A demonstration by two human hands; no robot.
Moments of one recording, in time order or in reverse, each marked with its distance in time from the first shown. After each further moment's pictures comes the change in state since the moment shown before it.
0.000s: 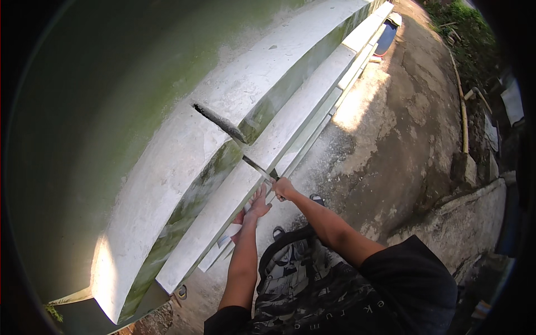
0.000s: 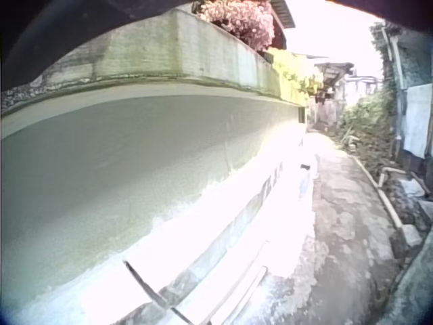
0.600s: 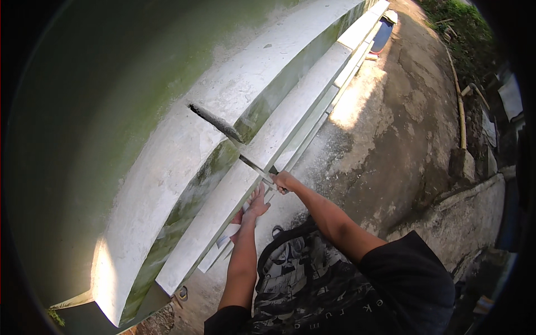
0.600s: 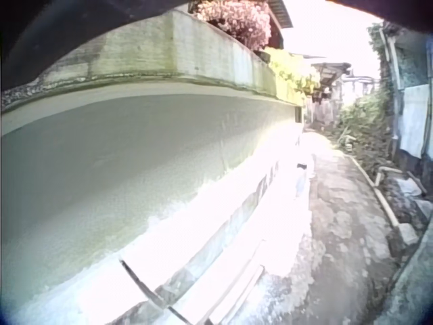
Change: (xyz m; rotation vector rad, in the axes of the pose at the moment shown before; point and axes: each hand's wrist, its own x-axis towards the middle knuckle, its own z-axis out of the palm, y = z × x) left_hand 0.002 0.002 -0.002 0.024 0.005 -0.018; right_hand 0.021 -0.001 -0.019 0.060 -0.138 0.058
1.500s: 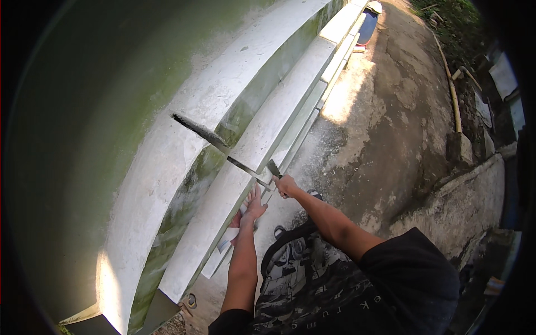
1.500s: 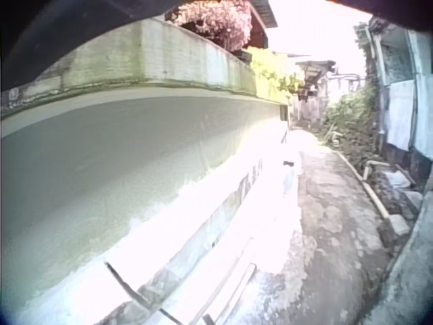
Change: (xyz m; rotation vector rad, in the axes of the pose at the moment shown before) left_hand -0.005 0.006 -0.003 0.058 0.029 0.001; right_hand -0.027 0.016 -0.002 0.031 0.241 -0.024
